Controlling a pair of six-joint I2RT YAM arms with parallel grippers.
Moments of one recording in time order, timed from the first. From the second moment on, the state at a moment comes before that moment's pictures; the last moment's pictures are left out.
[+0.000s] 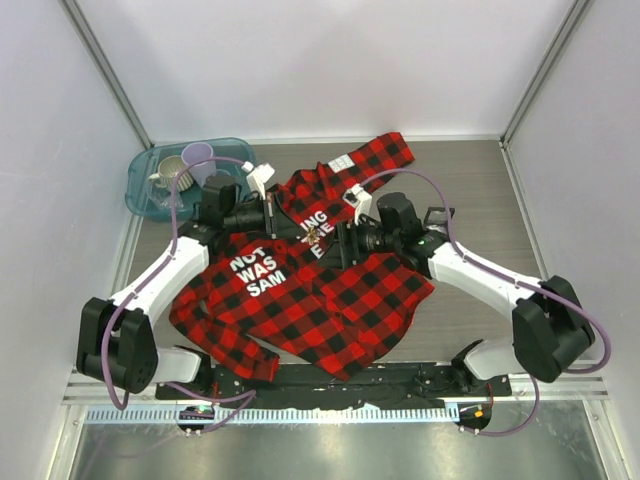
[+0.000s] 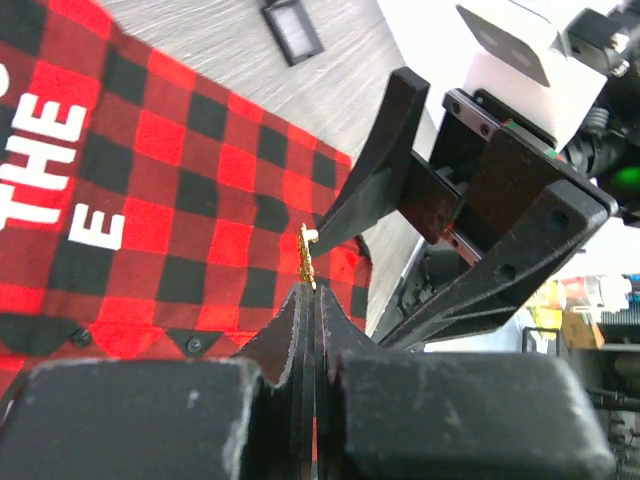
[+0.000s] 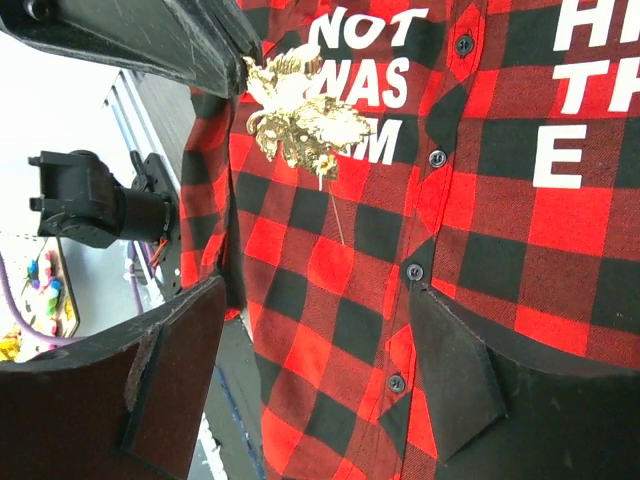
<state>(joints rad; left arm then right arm) -0.31 1.34 0.94 -0.08 0.79 -0.50 0.61 1.41 0.90 -0.01 -0.58 0.40</state>
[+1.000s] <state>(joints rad) -0.37 1.34 0.88 0.10 0.93 -0.56 0.46 1.30 0.72 0.36 -0.66 0.77</state>
